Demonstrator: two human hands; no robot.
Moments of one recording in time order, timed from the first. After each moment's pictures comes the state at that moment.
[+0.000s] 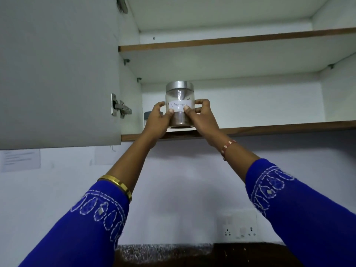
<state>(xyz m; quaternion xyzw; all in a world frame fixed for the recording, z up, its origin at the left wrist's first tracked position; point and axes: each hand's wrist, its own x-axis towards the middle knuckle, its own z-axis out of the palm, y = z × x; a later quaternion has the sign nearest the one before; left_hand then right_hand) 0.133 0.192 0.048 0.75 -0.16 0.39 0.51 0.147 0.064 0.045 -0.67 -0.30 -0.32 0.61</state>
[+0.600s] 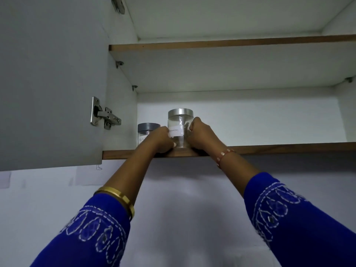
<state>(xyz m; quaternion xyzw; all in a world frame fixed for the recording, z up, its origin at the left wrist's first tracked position) 0.217 0.201 0.073 0.92 -0.04 0.32 0.21 0.228 0.079 0.070 -0.85 -0.21 -0.35 0.34</state>
